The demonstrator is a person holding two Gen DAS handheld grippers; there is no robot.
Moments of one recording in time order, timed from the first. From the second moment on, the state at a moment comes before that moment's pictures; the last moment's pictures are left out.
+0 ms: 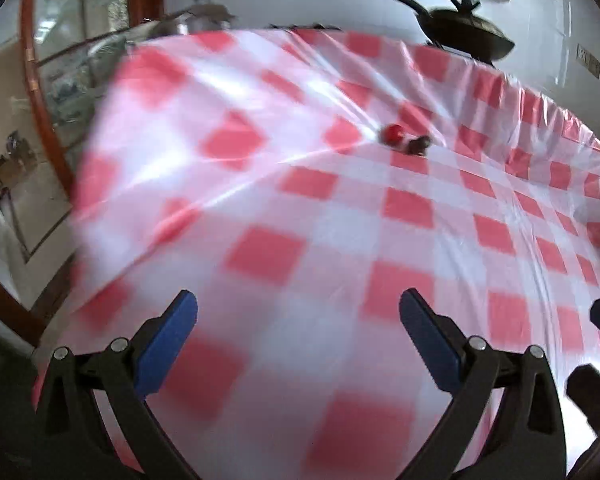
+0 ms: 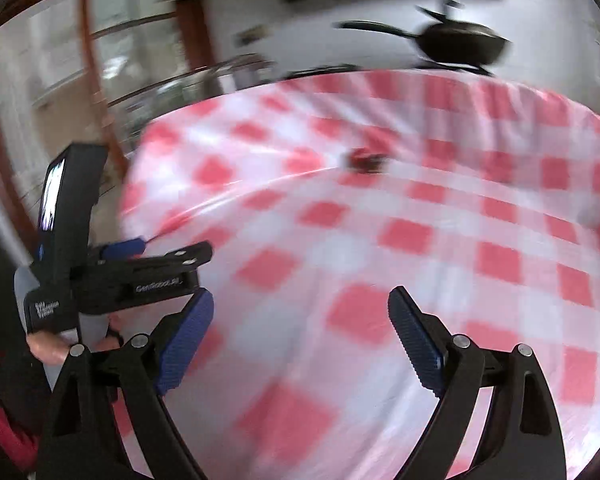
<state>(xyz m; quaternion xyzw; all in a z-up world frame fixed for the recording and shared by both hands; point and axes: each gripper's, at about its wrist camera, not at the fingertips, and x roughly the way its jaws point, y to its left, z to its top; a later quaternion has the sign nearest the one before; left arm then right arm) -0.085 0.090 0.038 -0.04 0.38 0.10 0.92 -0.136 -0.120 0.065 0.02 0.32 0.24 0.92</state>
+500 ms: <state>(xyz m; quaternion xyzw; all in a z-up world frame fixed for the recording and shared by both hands) 0.015 0.068 0.012 -0.12 0.41 0.03 0.90 0.058 -0.149 0.029 0.05 0.39 0.16 0.91</state>
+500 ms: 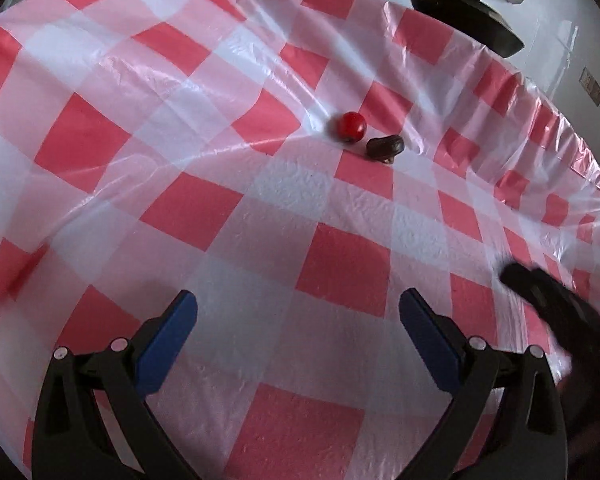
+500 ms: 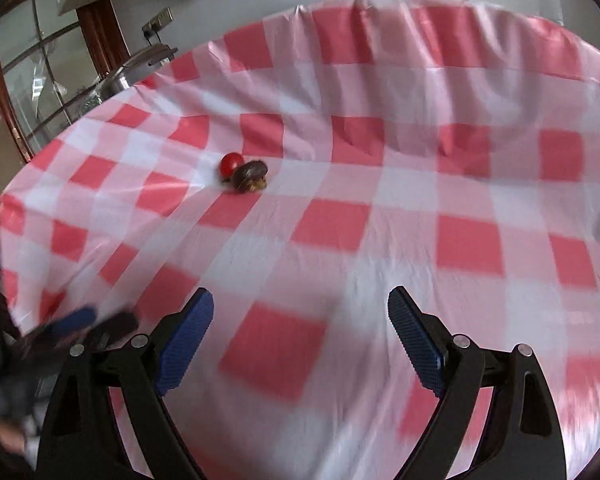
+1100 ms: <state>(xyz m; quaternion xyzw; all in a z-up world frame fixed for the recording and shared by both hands) 0.015 0.062 0.008 -0.10 0.42 0.05 0.90 0.202 -0.037 0.013 -0.04 0.43 0.21 0.88</state>
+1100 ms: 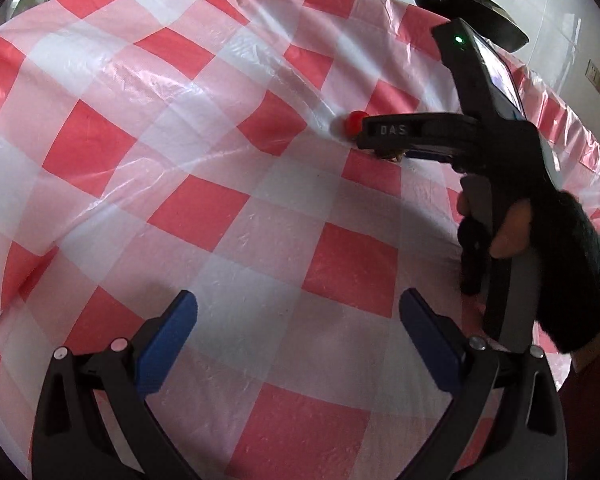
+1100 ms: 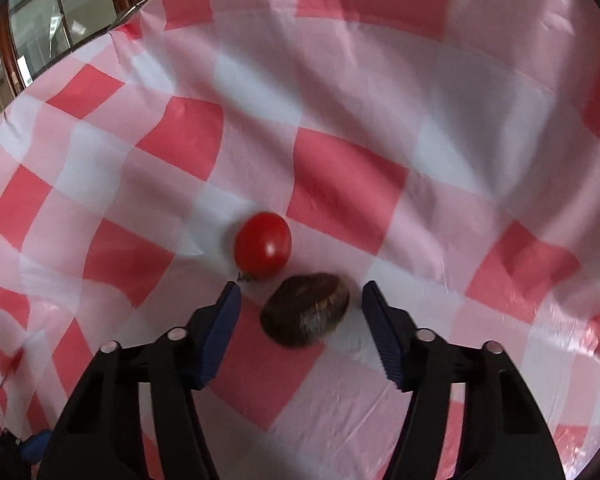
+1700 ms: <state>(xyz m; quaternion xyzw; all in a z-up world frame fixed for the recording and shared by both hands) 0.018 0.062 0.006 -0.09 0.42 0.05 0.90 0.085 -0.231 0.022 0.18 0.36 0.08 0.91</state>
